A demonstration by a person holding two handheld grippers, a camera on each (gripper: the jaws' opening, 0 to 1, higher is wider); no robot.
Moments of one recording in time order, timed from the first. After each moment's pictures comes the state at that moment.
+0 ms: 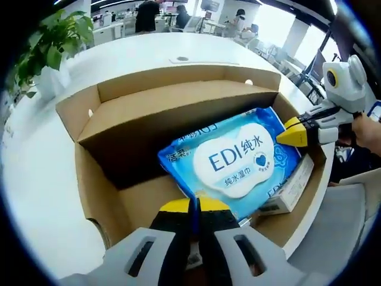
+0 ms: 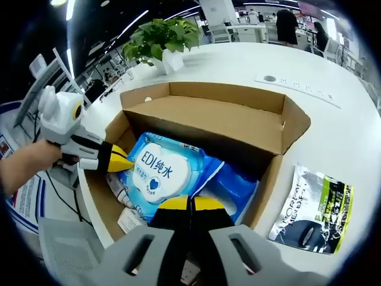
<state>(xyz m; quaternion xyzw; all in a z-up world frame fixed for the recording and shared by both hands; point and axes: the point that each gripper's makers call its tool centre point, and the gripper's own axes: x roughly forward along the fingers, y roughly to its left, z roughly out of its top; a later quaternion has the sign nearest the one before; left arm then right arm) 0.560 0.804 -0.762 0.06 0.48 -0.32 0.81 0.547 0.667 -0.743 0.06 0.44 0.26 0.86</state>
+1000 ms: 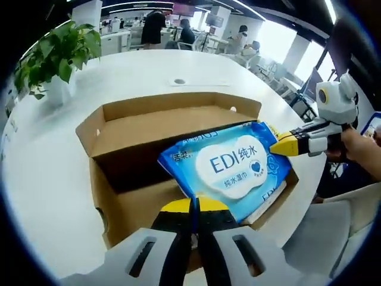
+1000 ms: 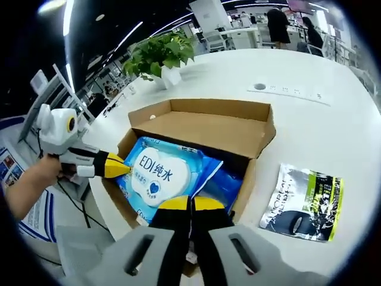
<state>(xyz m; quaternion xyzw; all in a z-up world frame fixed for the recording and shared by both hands) 0.545 0.783 -0.706 0.03 0.45 -0.32 0.83 0.535 0.641 -0.699 0.11 0.42 0.25 0.86</state>
